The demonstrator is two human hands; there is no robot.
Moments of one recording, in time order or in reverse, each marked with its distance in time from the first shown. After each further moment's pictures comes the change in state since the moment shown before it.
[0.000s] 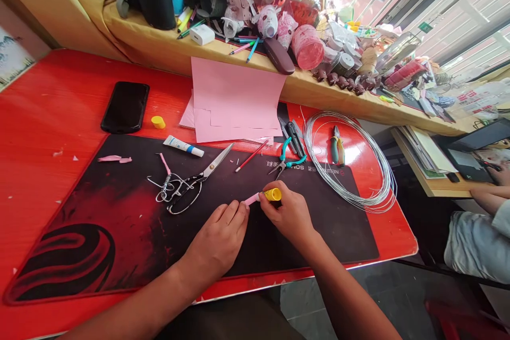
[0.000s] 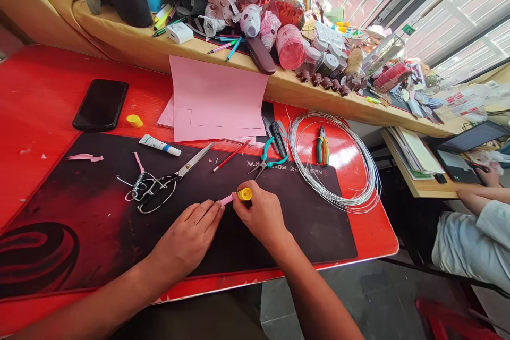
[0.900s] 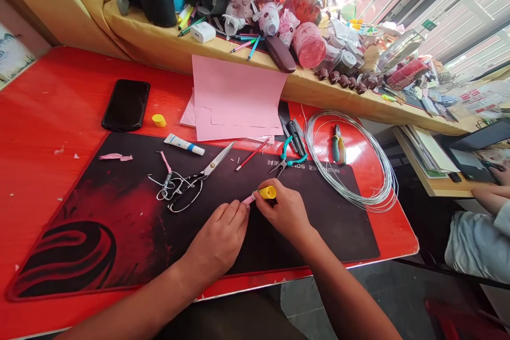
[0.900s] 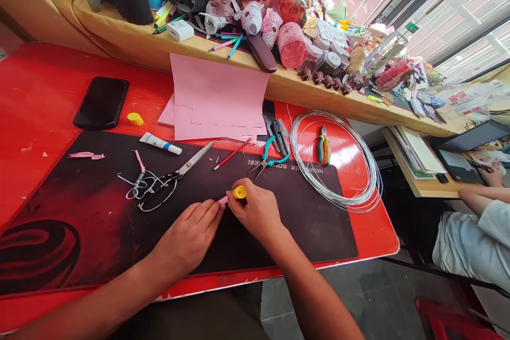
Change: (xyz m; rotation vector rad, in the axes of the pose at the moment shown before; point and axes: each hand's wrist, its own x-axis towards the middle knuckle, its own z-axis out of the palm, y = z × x) left_hand -0.001 0.001 0.000 -0.016 0.009 -0.009; right_hand 0.005 -0.005 0.007 -0.024 0.005 -0.092
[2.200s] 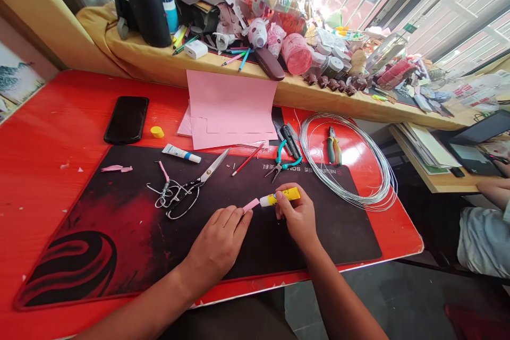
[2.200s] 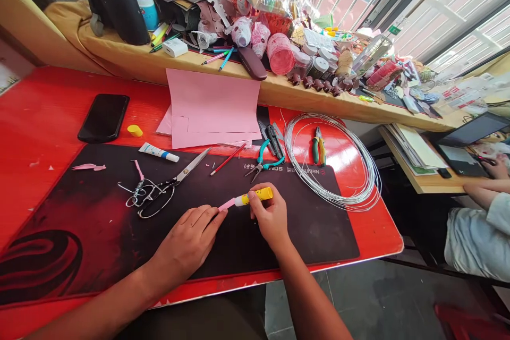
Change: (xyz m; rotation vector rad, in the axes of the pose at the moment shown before) left_hand 0.004 0.003 -0.001 -0.082 0.052 -0.058; right_hand -0.021 0.015 -0.009 0.825 0.176 0.485
